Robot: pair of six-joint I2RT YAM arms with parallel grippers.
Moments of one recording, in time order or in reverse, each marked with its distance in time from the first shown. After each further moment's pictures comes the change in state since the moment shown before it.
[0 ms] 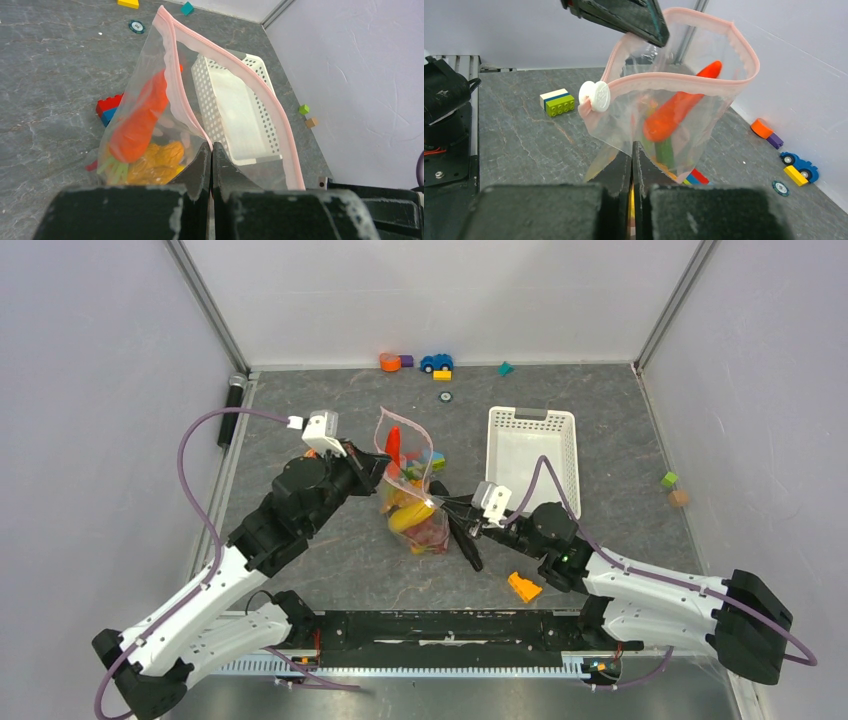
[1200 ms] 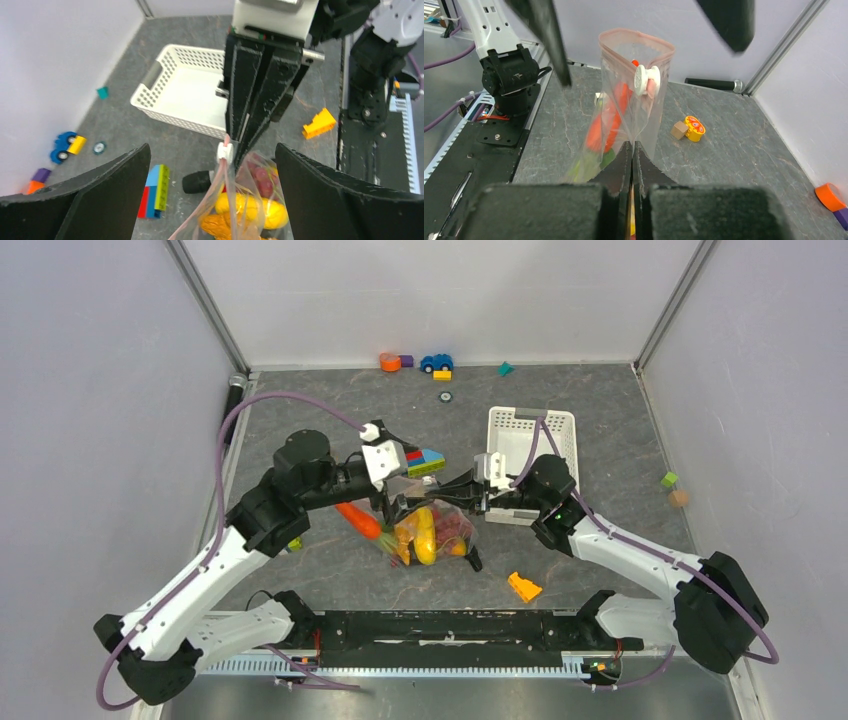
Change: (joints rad) left arm -0.002 0.103 0.244 -0.127 0.705 0.959; right arm -0.294 0.193 0.175 0.016 -0.674 0.070
